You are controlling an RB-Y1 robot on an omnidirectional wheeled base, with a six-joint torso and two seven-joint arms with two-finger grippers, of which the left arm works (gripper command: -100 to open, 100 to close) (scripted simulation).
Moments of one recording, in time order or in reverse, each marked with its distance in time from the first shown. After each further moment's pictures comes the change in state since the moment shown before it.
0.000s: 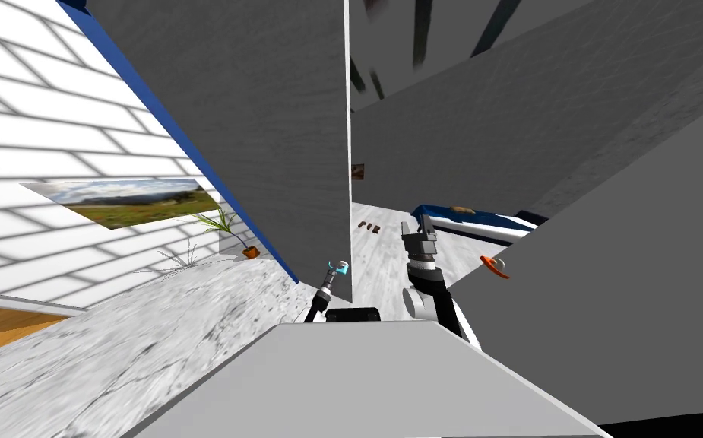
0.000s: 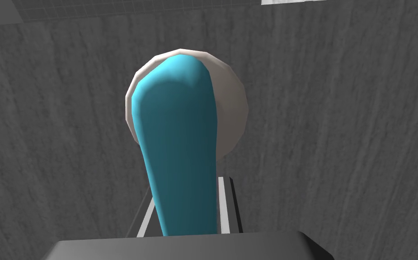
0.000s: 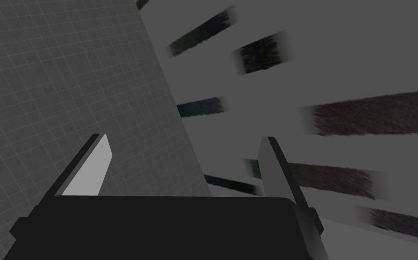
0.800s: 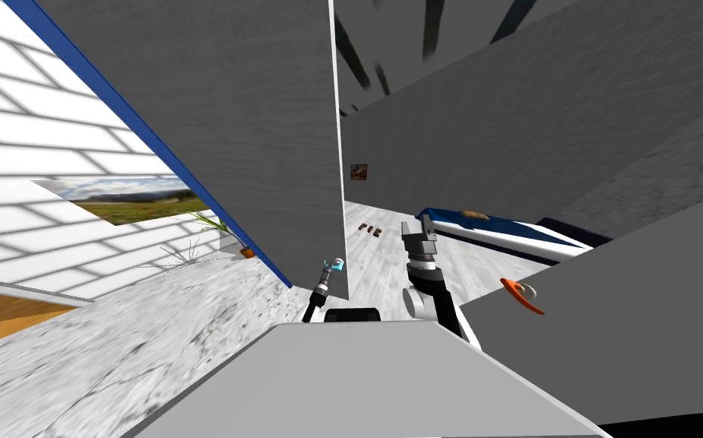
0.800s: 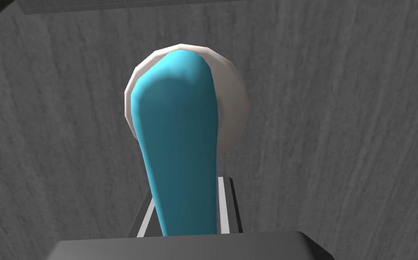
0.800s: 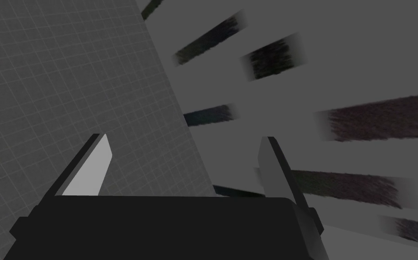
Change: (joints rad) arm -0.031 -0.031 0.105 0.039 0.039 0.004 -0.041
